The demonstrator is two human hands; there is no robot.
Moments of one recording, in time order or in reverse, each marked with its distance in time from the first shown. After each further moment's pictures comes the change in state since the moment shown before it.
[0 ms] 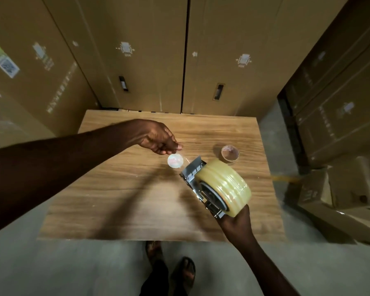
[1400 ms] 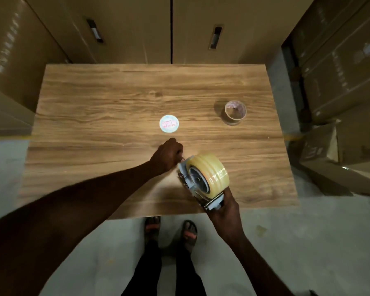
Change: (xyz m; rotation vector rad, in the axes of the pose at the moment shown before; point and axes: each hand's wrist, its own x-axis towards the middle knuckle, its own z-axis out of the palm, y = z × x) left_hand 0.154 -0.178 0.121 0.575 0.391 0.499; right_hand -0.074 0.116 0.047 -0.142 -0.044 0.404
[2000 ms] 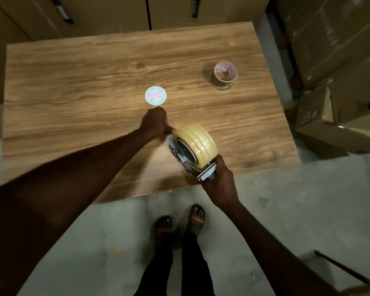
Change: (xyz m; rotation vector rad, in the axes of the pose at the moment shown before) left_hand 0.020 -0.002 0.001 0.043 0.035 -0.305; right_hand -0.006 0.019 0.026 -0.144 0.070 -0.008
